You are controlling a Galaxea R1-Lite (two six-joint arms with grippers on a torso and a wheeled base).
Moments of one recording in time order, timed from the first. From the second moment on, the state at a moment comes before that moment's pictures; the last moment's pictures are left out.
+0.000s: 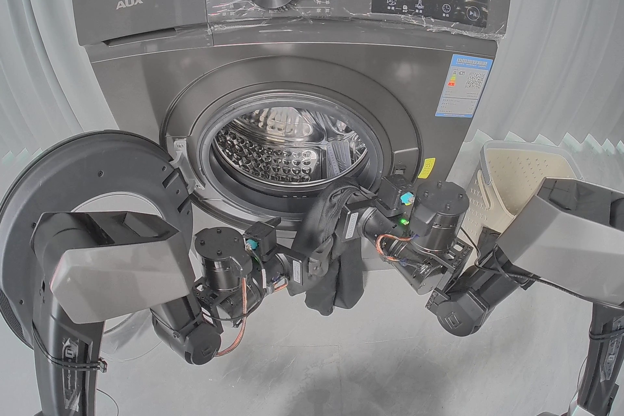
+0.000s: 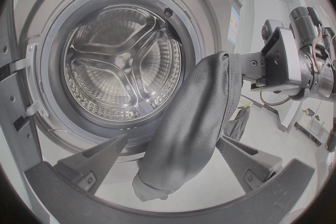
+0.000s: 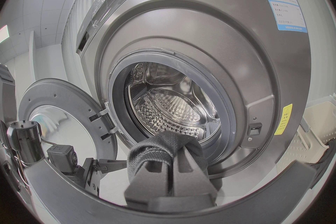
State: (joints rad) left arm -0.58 2.34 -0.74 -1.55 0.03 -0.02; right arm 0.69 2.22 -0.94 -1.36 -0.22 0.10
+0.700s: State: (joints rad) left arm -0.57 2.39 -0.82 -1.55 0.06 -0.01; right arm 0.68 2.23 -0.94 -1.36 -0.22 0.10
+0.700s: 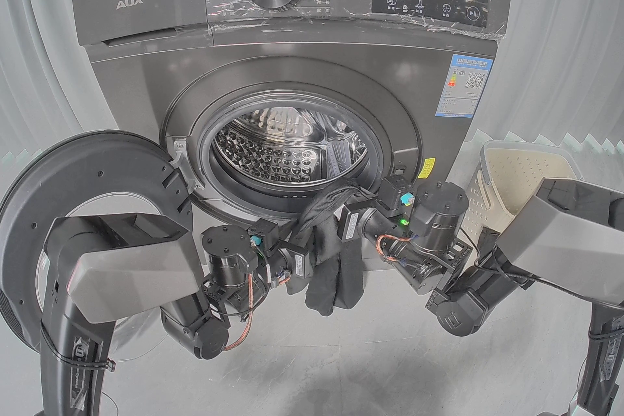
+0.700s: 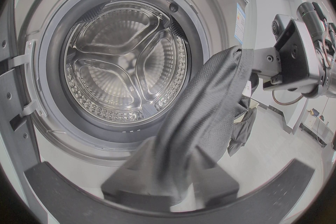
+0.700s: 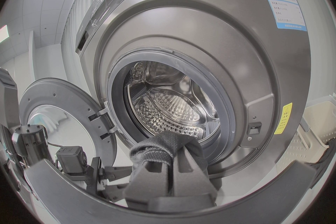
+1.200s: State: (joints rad) left arm -0.55 2.36 -0.80 -1.55 0.05 -0.01; right arm 0.69 2.23 -0.93 -1.37 -0.22 0.10
